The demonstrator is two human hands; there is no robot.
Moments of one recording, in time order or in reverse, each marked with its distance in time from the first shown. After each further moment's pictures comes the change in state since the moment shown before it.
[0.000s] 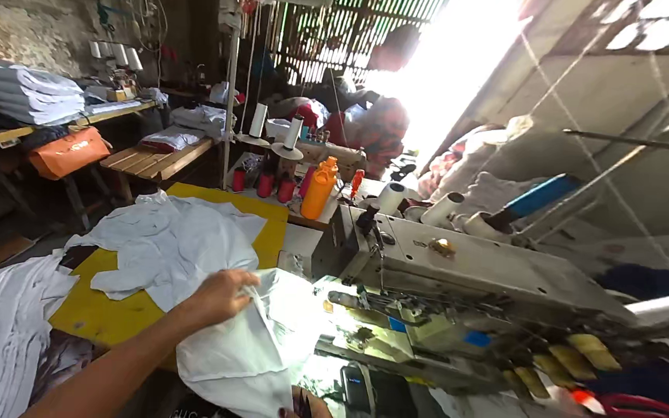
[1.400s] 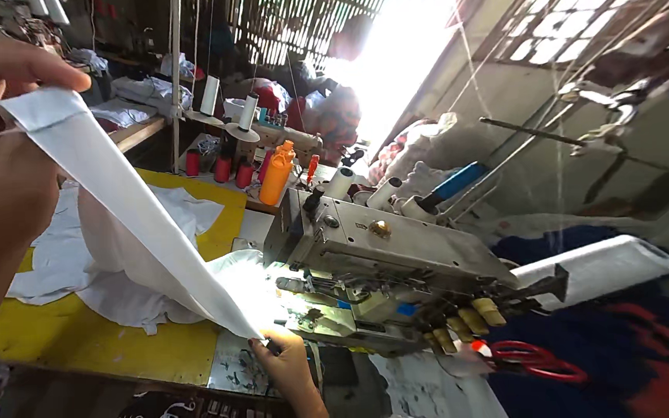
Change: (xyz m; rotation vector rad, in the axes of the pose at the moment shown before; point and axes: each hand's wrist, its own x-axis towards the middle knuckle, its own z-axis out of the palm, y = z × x) left_hand -0.008 0.014 -0.169 -0.053 0.989 0.778; right_hand 0.062 -0.026 -0.040 -0.447 0.282 -0.493
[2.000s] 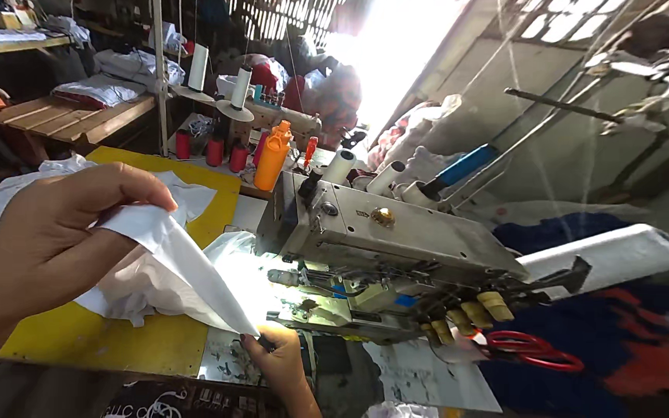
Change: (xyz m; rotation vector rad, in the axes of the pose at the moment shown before) left_hand -0.044 0.067 0.058 -0.059 -0.400 -0.175; right_hand -0.003 0.000 0.005 0.138 0.059 -0.041
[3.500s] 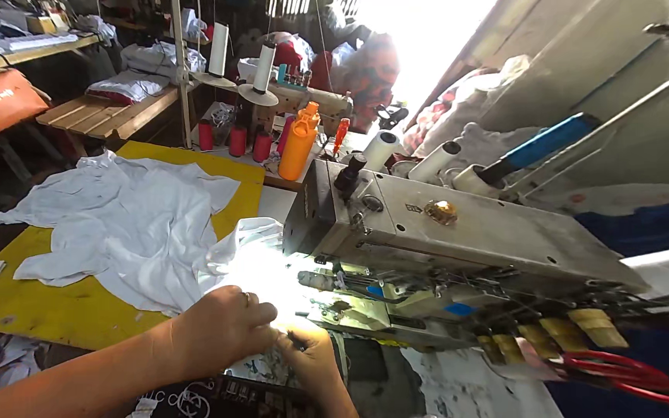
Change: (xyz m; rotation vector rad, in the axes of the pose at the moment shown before) left_hand -0.061 -0.002 0.125 0.365 -0.498 0.391; right_hand 0.007 -0.001 -0.010 0.073 -0.110 0.053
